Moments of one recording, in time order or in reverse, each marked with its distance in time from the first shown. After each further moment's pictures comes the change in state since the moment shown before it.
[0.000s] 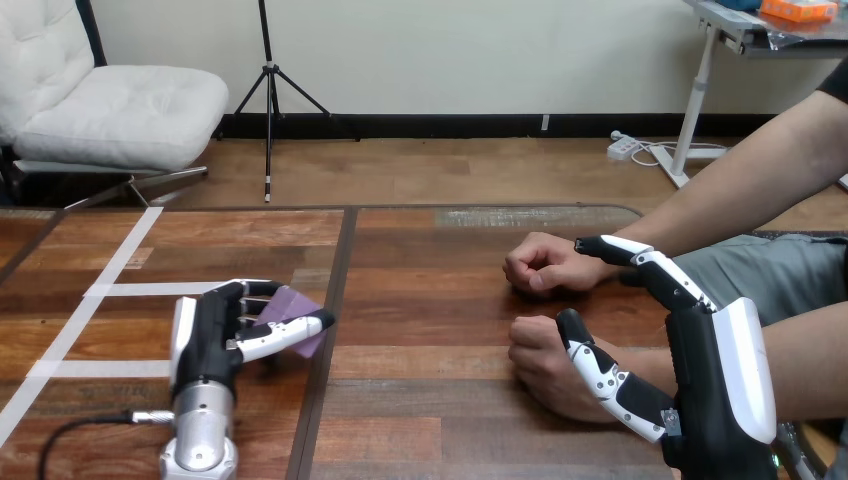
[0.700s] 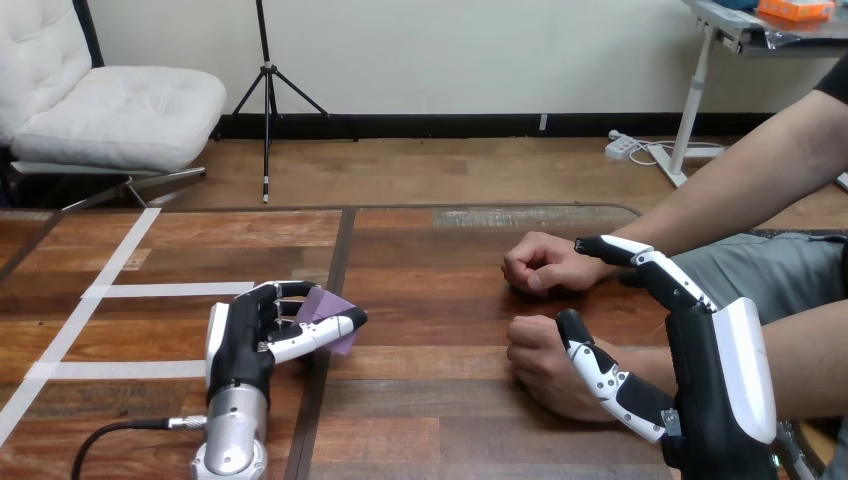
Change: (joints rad) left arm 0.000 -0.072 0.037 0.000 -0.009 -0.018 -0.031; right arm 0.000 0.000 -0.001 0.000 -0.002 0.000 0.000
